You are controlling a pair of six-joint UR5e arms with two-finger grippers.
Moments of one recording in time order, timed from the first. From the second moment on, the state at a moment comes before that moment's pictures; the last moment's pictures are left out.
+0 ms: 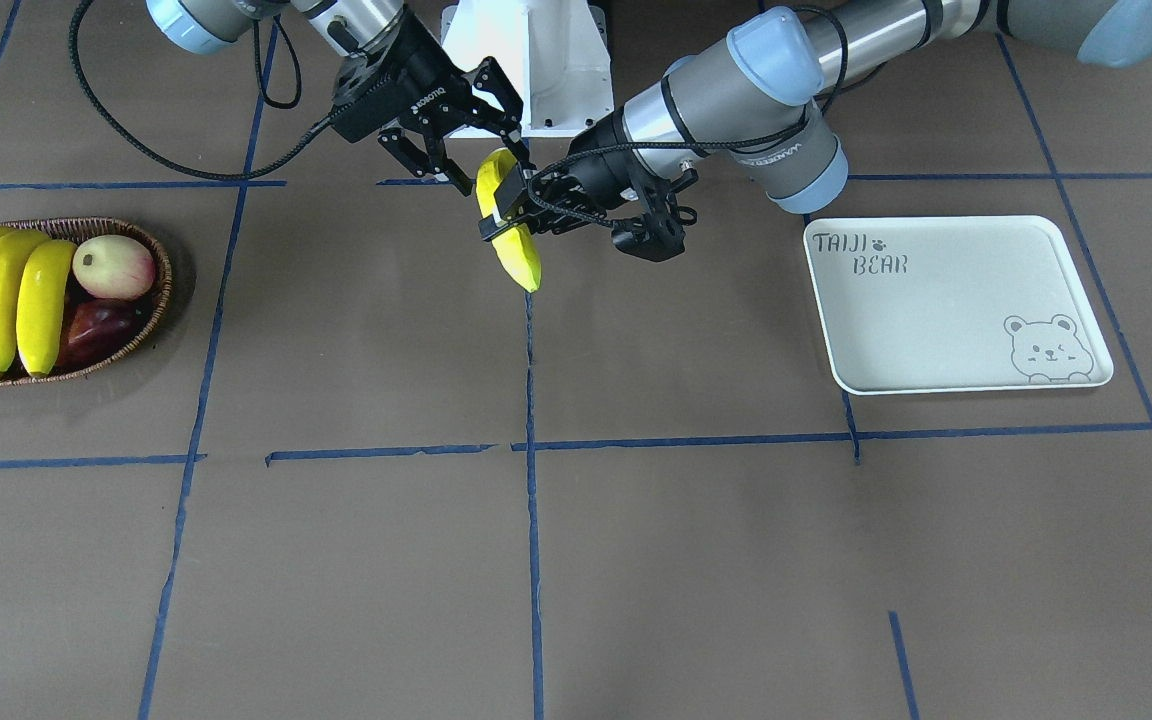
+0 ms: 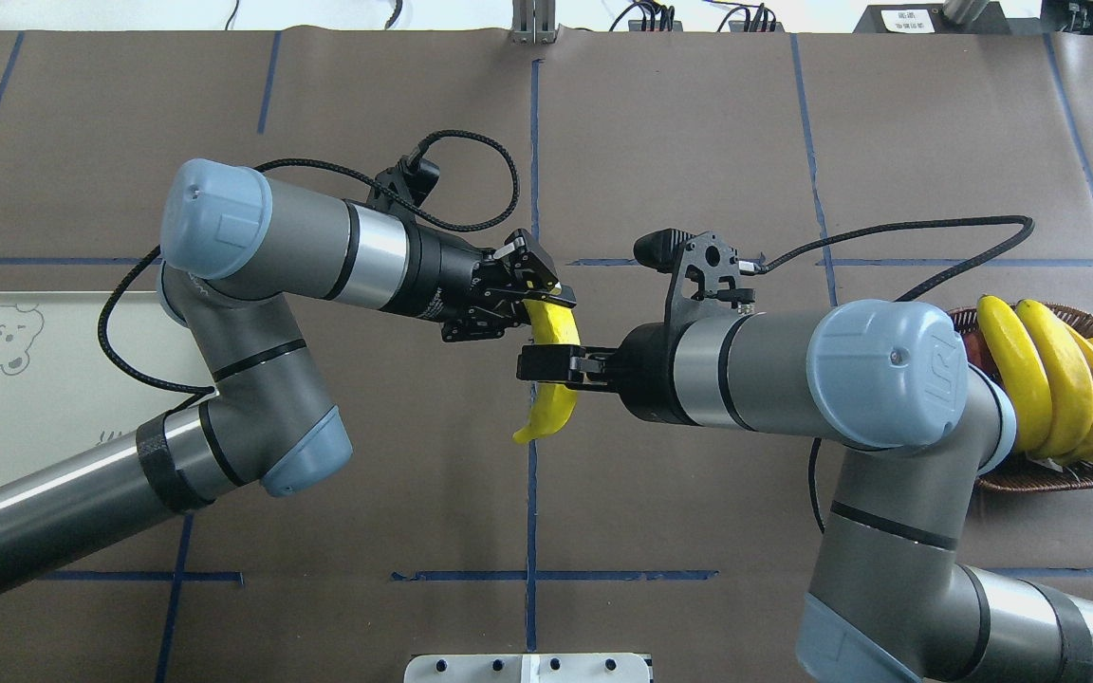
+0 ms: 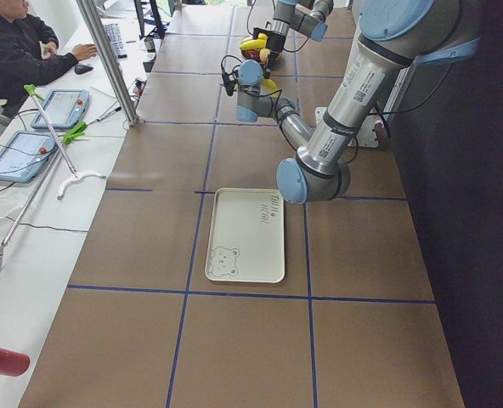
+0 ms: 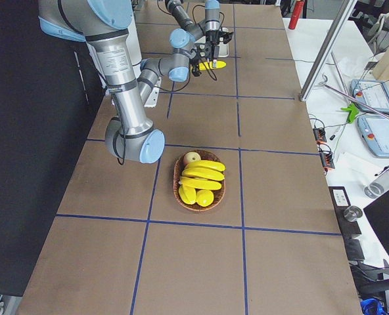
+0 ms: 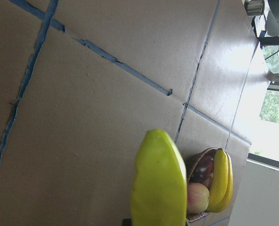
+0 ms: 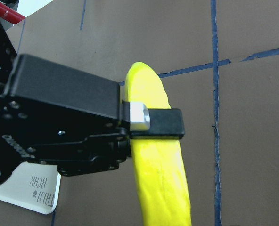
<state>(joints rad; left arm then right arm) -0.61 -2.22 -1.55 -2.62 -2.08 -1.93 0.43 -1.14 2.03 -1.06 1.72 1.42</state>
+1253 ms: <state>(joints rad) -1.08 -1.54 -1.57 -2.41 -2.29 -1.07 0.69 -1.28 2.15 -1.36 1.97 1.25</state>
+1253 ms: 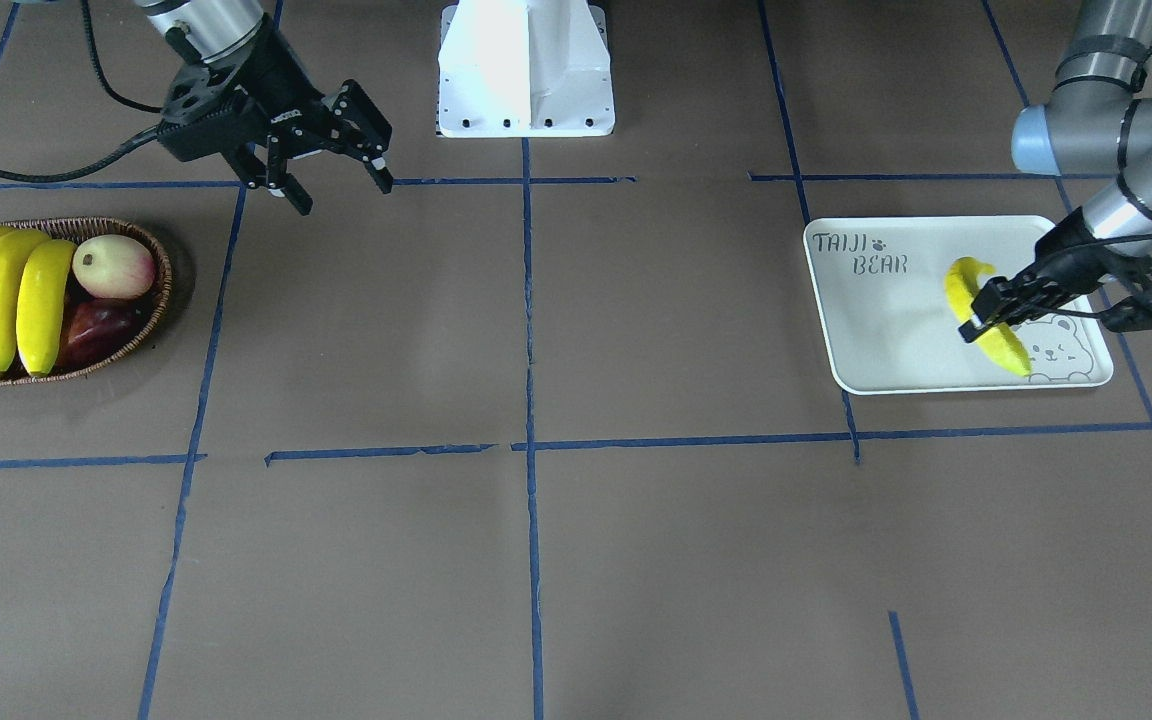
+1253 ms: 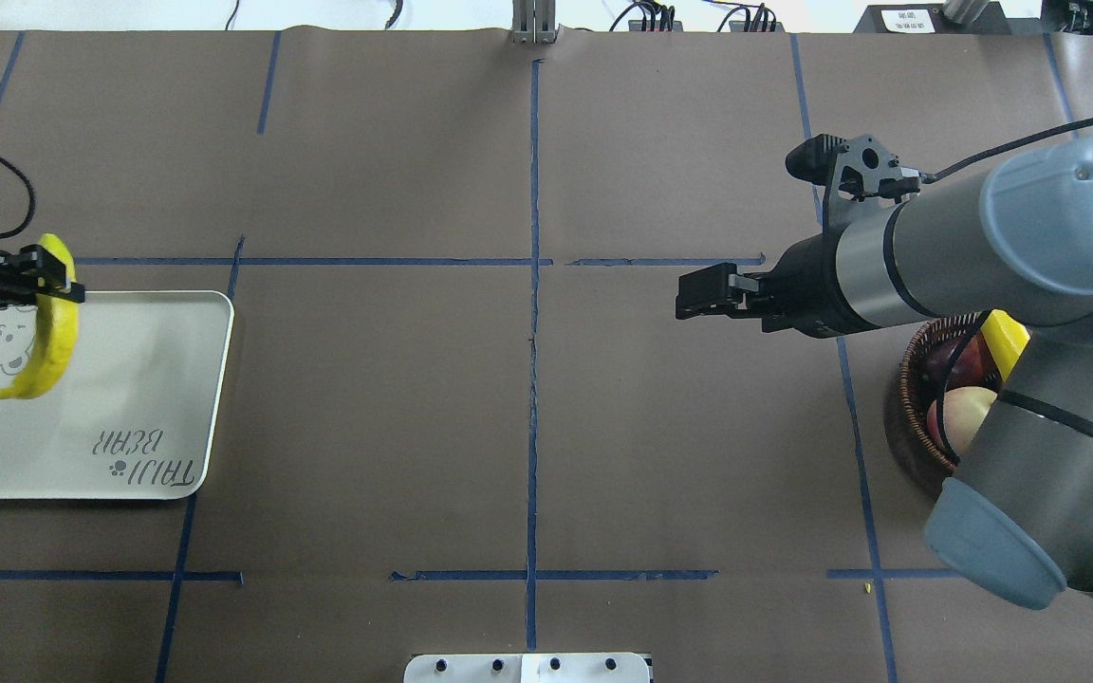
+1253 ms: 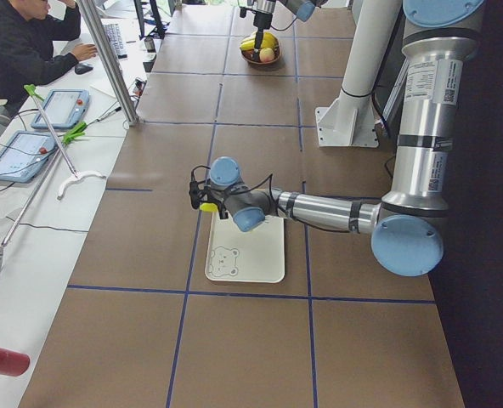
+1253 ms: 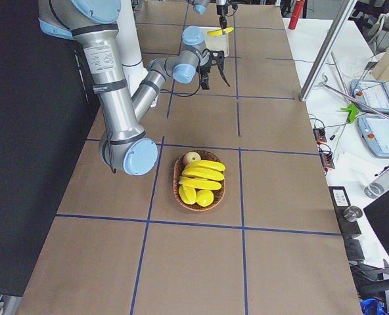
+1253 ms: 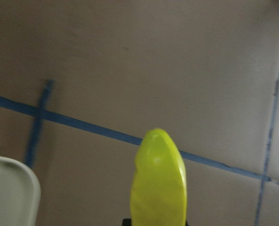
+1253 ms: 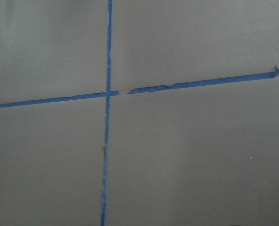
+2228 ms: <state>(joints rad) -1.07 -1.46 -1.56 -2.36 -2.21 -0.99 0.74 -1.33 2.15 -1.36 2.00 1.20</state>
